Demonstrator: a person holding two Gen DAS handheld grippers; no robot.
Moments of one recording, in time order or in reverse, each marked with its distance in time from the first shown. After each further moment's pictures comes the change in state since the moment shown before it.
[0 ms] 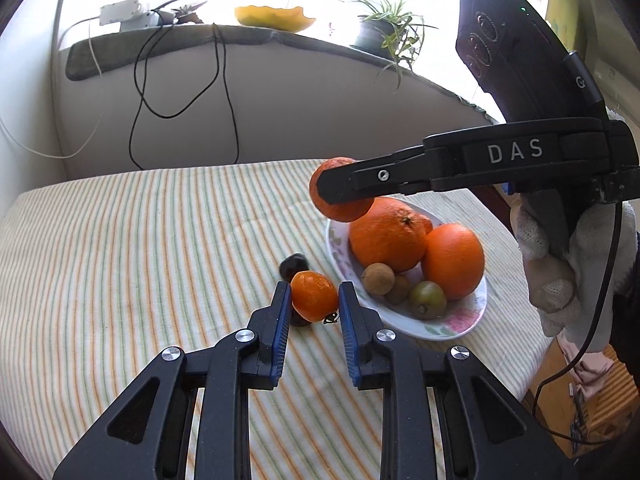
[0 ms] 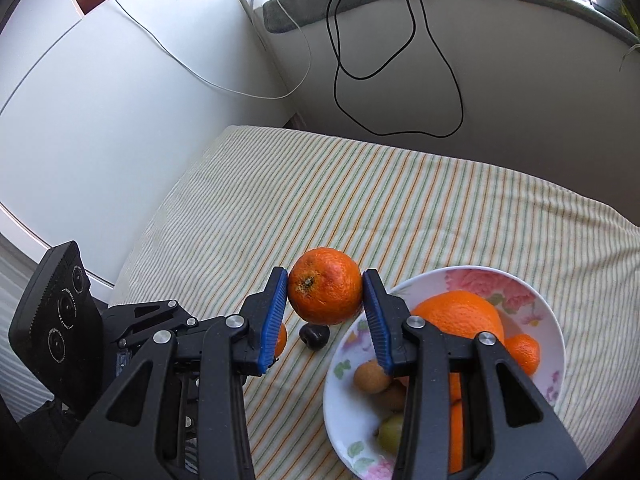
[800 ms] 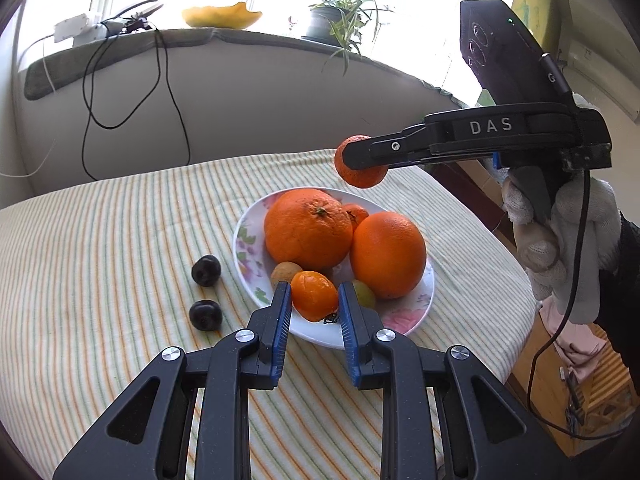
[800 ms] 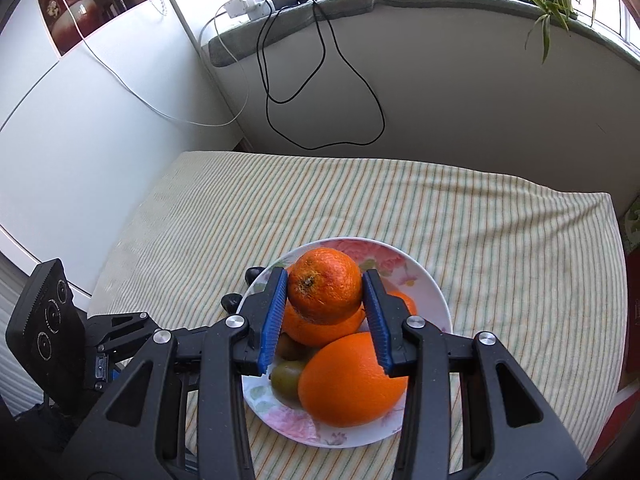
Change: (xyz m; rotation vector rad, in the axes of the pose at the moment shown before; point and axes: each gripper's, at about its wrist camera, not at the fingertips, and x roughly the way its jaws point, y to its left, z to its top) left arm 0.014 -0.053 -0.001 0.067 0.021 -0.073; right arm -0.059 -0.066 -0.029 0.088 -0.073 -0.109
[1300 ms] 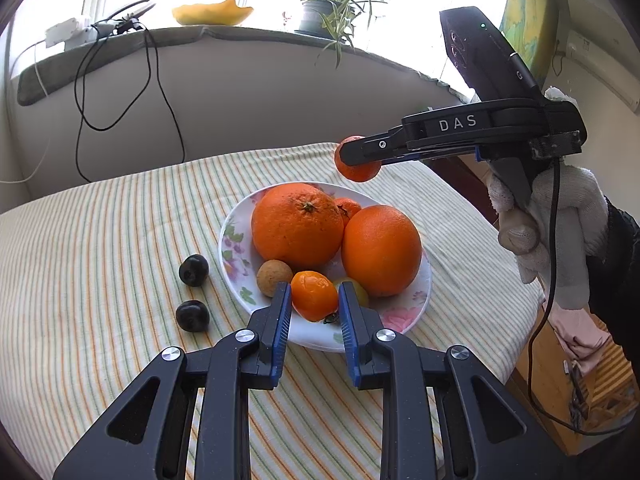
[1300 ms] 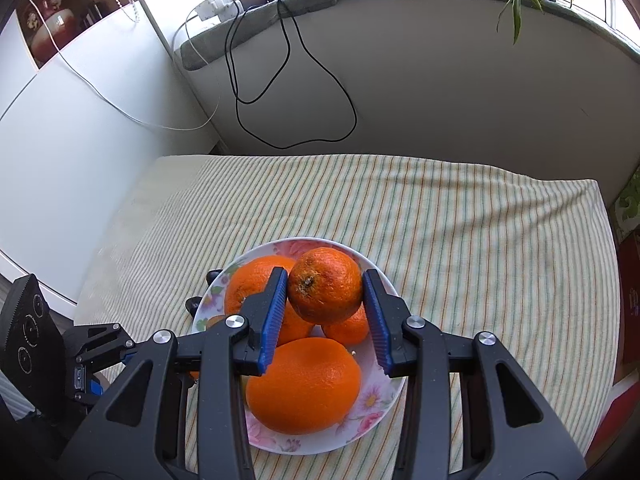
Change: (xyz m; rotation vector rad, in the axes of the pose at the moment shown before) left arm 0.006 -0.009 0.002 0.021 0.017 0.009; right arm 0.008 -0.032 -0.001 0.042 0.005 -0.039
